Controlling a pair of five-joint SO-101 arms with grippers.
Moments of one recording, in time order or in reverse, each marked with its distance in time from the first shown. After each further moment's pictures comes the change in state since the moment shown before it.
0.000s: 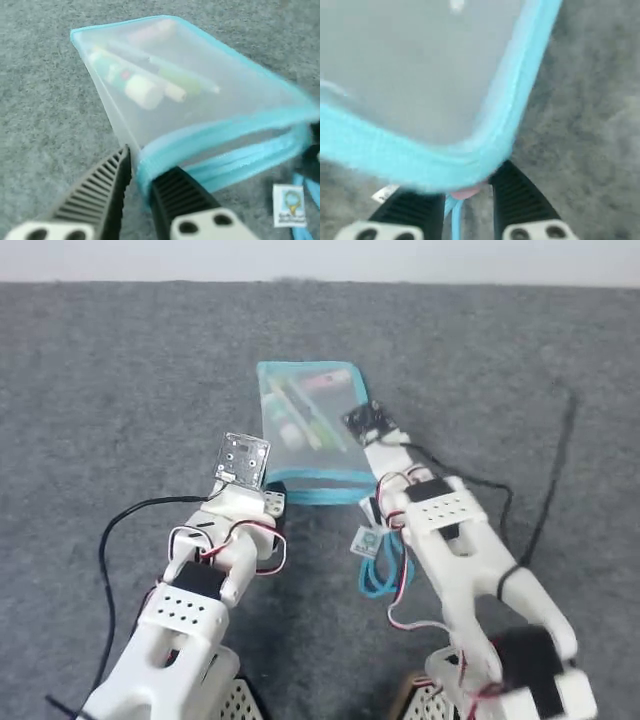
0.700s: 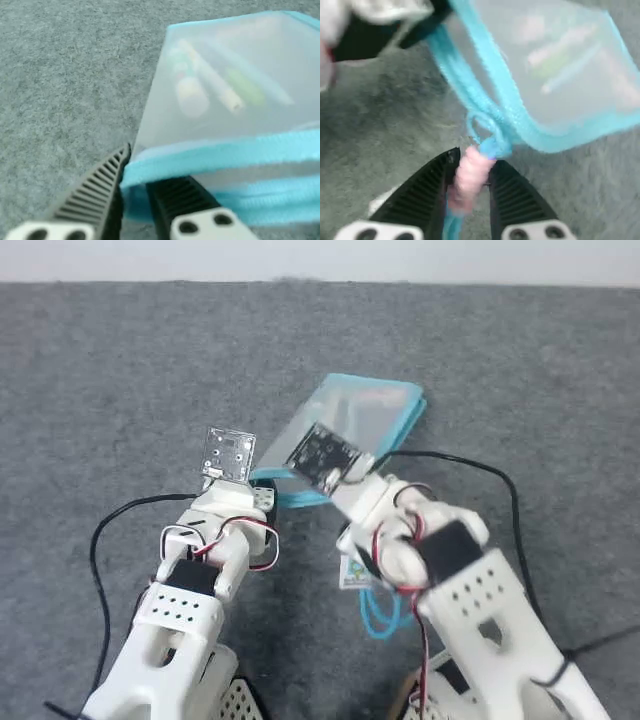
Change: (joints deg) left arm -3.6 0.0 -0.8 1.1 1.0; right arm -16.4 -30.7 -5.0 28.0 9.8
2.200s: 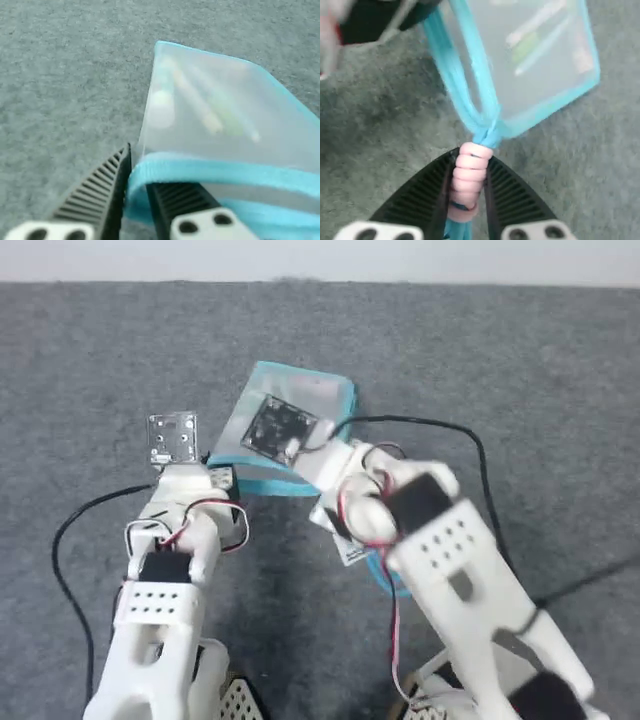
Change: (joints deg) left arm -11.8 -0.4 -4.8 3.7 3.0; right arm -0.6 20.5 -20.7 2.0 4.7
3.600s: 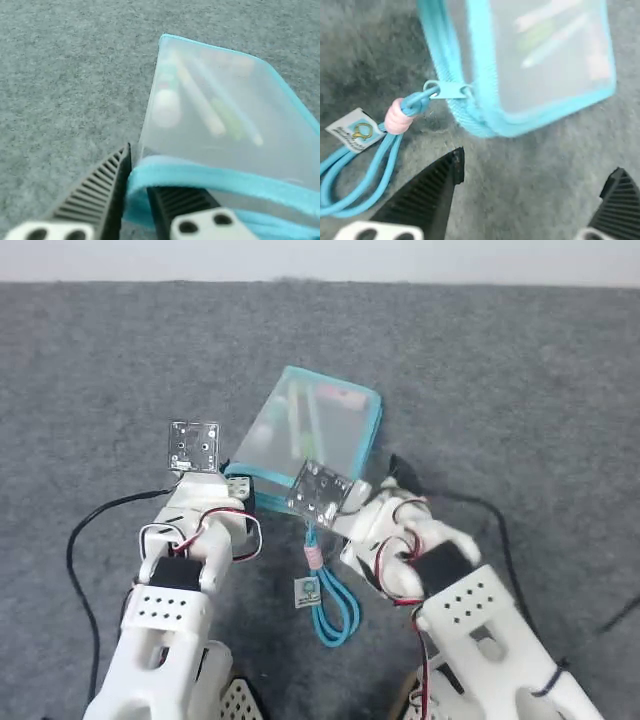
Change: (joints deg) left arm 4.6 -1.8 2.5 0.0 -0.2; right arm 4.2 -22.4 41.2 -24.3 5.2
